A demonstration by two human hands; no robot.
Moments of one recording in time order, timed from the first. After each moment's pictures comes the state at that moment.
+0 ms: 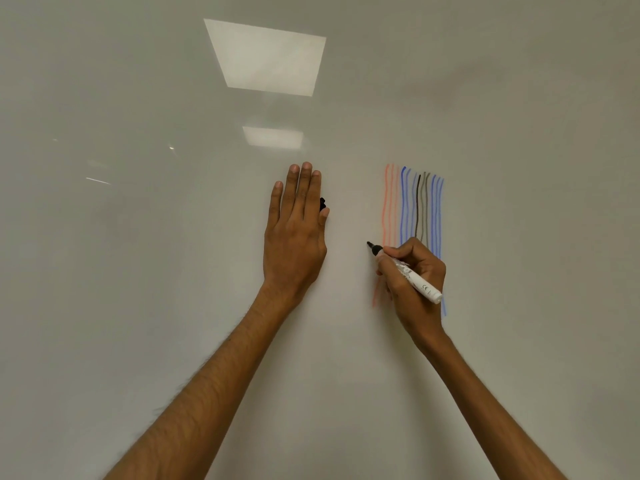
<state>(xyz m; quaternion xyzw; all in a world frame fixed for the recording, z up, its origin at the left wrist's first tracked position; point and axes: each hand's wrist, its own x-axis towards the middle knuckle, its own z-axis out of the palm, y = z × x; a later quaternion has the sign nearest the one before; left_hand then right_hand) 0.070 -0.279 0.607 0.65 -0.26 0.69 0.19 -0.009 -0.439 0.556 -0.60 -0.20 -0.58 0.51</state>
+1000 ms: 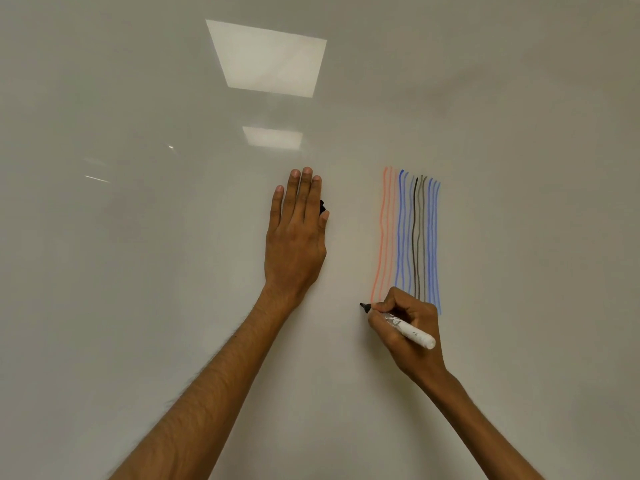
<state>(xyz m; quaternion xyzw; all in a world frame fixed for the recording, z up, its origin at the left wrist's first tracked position) 0.069 -0.280 0.603 0.65 -0.26 0.69 0.20 -0.030 -0.442 0.504 -0.70 -0.22 -0.53 0.42</state>
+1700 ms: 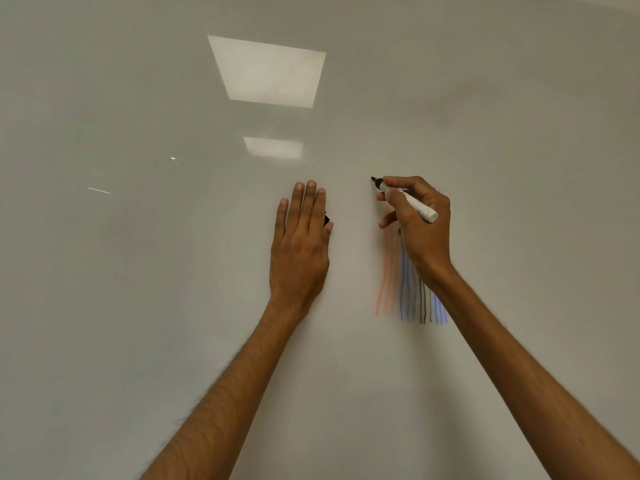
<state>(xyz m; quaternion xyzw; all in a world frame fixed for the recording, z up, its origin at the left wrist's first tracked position) 0.071 -0.280 0.602 0.65 -0.26 0.69 0.19 -0.023 -0.432 0.649 -0.61 -0.24 -0.58 0.49</state>
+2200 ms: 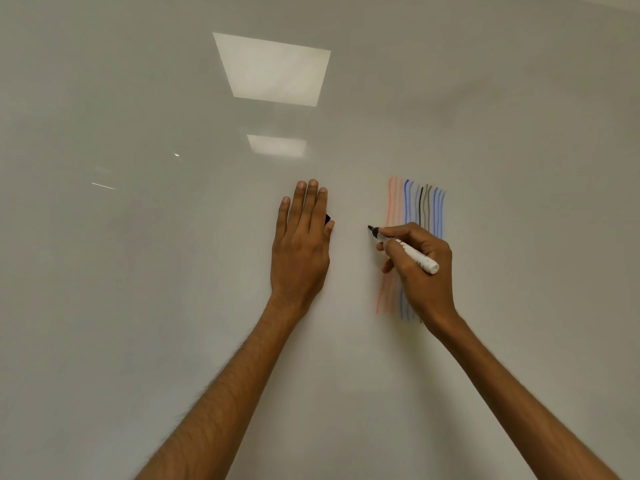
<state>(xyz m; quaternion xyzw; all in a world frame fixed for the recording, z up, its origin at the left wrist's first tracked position) 0.072 -0.279 0.601 0.65 -0.26 0.69 0.20 -0.029 -0.436 0.591 -0.64 -0.23 -0.56 0.47</state>
